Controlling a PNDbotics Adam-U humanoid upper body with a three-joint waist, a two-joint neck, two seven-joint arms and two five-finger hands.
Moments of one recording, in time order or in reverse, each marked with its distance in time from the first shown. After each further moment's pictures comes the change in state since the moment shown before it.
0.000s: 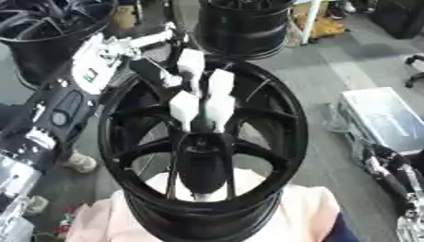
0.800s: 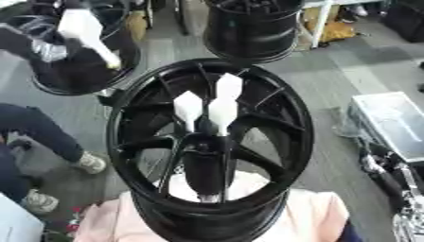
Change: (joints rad) left arm 0.473 0.462 0.120 -0.302 0.199 0.063 0.011; right arm 0.027 -0.013 -0.030 0.001 0.000 0.001 -0.030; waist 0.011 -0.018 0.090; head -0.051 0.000
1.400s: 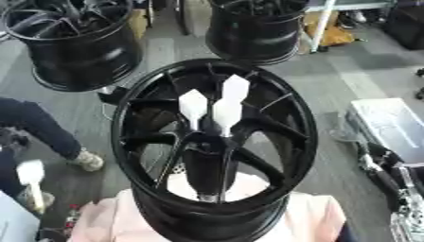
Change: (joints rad) left arm 0.350 -0.193 0.286 0.207 -0.150 0.217 0.201; right arm 0.005 -0.006 -0.014 0.006 -0.002 -0.003 -0.017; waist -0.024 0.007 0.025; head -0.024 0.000
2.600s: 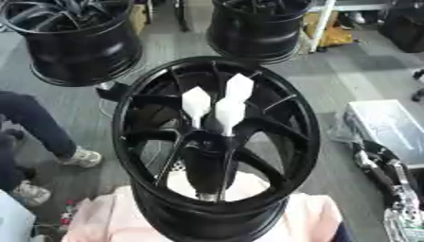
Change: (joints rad) left arm 0.138 -0.519 0.238 -0.737 0.172 0.419 0.105; right arm -0.006 0.016 -0.006 0.000 -0.008 -0.003 -0.004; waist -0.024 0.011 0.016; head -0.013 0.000
